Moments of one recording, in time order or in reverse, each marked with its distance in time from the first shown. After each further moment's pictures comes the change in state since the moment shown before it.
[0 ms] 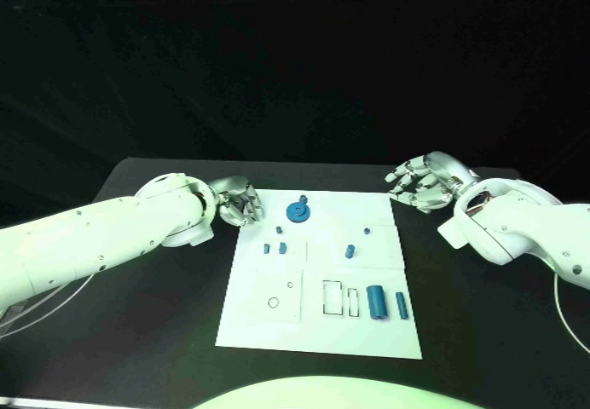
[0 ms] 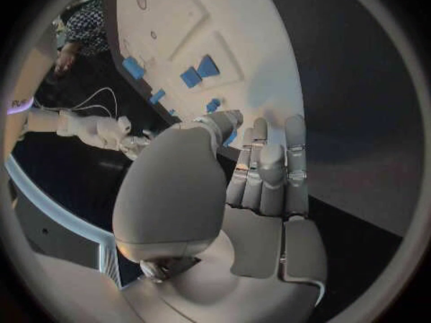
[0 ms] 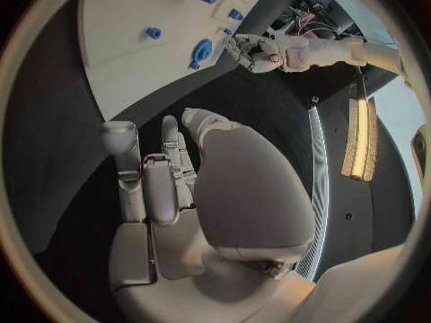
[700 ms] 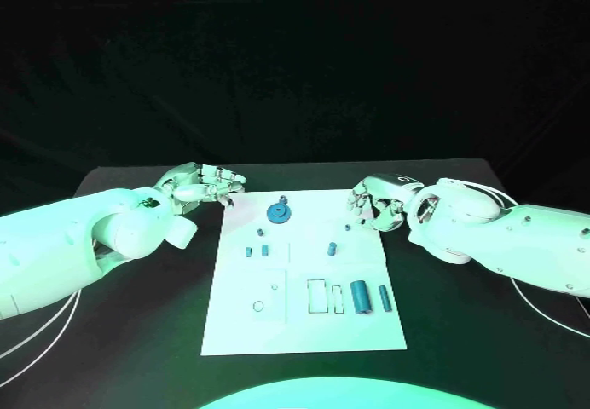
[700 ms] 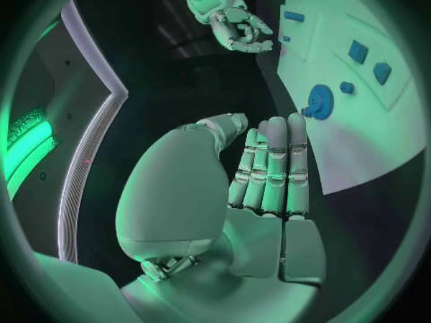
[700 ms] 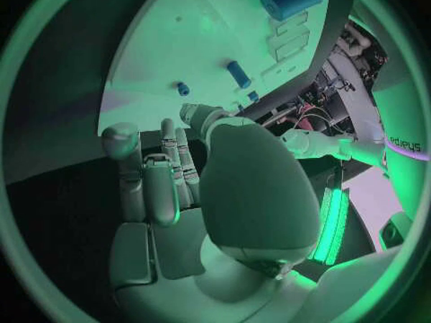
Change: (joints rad) left arm 0.002 -0.107 0.006 0.097 0.980 -0.047 0.281; left_hand 0.002 0.018 0.008 -0.030 0.000 -0.062 0.040 0.064 0.002 -0.105 0.041 0.062 0.010 -0.222 0.034 -0.245 -0.328 0.000 -0.079 0.035 -0.115 -0.062; right arm -0.047 0.068 -0.004 -0.018 -0.568 0.179 -0.048; right_hand -0.054 -0.052 0.042 -0.059 0.000 0.066 -0.014 0.008 -0.011 0.033 -0.001 -0.183 -0.181 0.003 0.003 0.002 0.009 0.000 0.001 0.000 0.027 0.040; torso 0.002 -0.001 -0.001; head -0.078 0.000
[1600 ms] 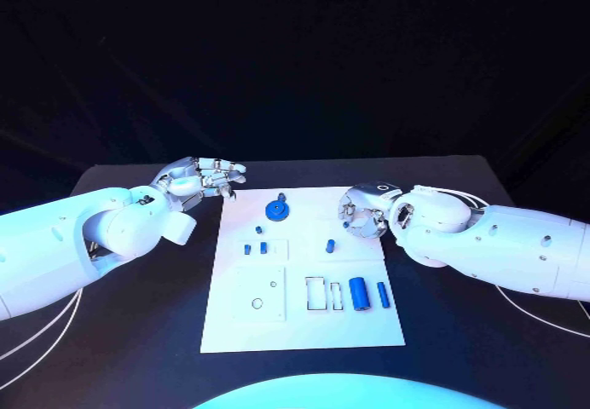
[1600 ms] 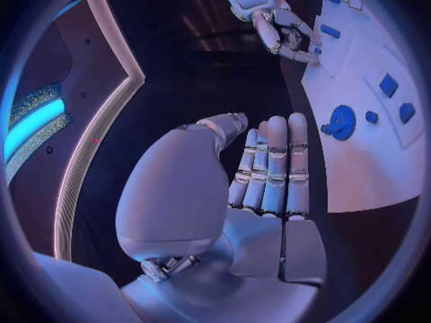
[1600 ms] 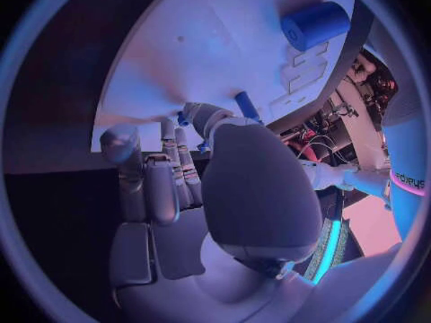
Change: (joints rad) left arm 0.001 -0.016 0.000 0.038 0.131 0.046 0.063; left_hand 0.000 0.000 -0.003 -0.003 0.000 -0.008 0.001 0.009 0.000 -0.004 0.004 0.008 0.000 -0.007 0.000 -0.015 -0.009 0.000 0.000 0.000 -0.009 -0.009; right arm -0.040 0.075 -0.002 -0.042 -0.147 0.054 -0.082; right_hand -0.017 0.001 -0.016 -0.004 0.000 -0.004 0.003 -0.005 -0.006 0.003 0.003 -0.010 -0.021 -0.004 0.003 0.008 0.013 0.000 0.017 0.003 0.020 0.015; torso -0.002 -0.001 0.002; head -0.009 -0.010
